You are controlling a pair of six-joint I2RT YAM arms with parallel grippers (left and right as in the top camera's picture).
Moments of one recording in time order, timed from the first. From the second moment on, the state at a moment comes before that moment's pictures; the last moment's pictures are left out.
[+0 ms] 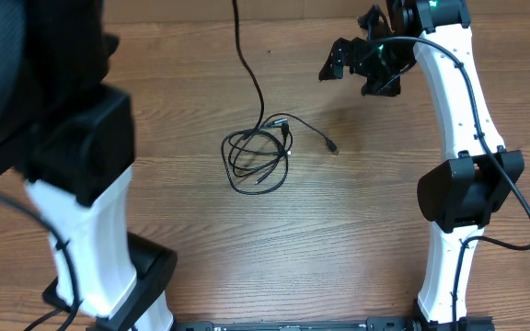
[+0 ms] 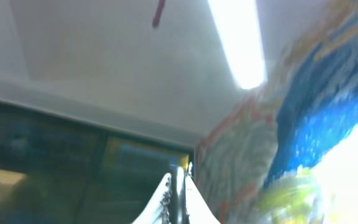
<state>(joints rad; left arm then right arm) -0.44 1.92 3.01 0.05 -0.10 0.01 0.13 2.26 2.39 -1.50 -0.46 0.25</state>
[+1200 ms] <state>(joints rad) -0.49 1.70 3.02 -1.06 -0.51 -0.23 0.27 2.29 2.39 -1.52 -0.18 0.64</state>
